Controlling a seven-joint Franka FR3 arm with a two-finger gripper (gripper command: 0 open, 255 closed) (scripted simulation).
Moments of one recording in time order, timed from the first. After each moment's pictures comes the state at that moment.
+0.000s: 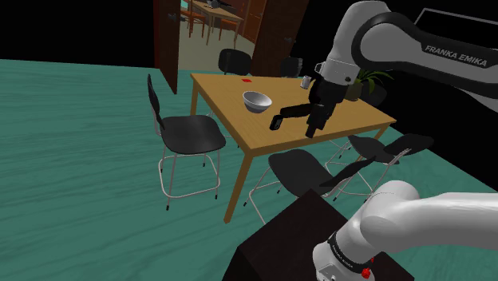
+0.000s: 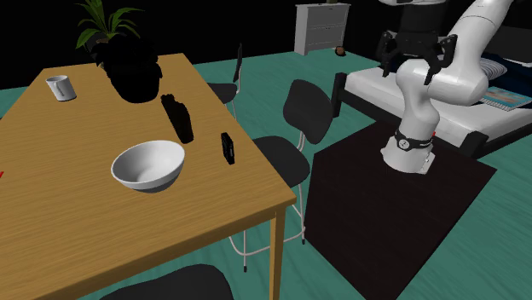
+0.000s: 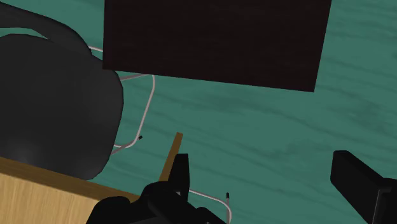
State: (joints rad) arm 0.01 -0.76 0.01 -2.39 0.04 1.51 -0.13
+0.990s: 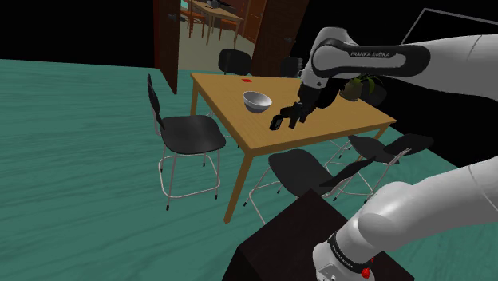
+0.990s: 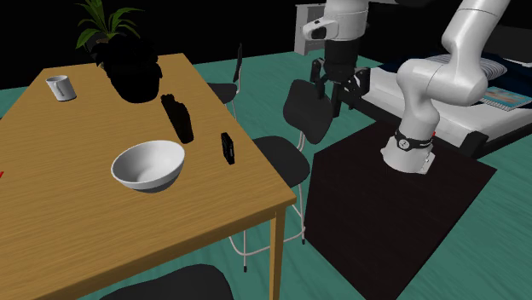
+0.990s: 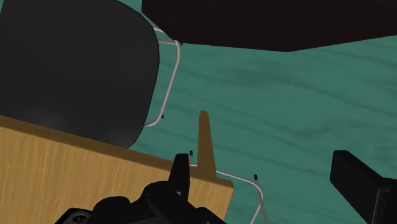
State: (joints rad) arm -0.05 -0.40 -0.14 -2.30 -0.05 1.81 -0.29
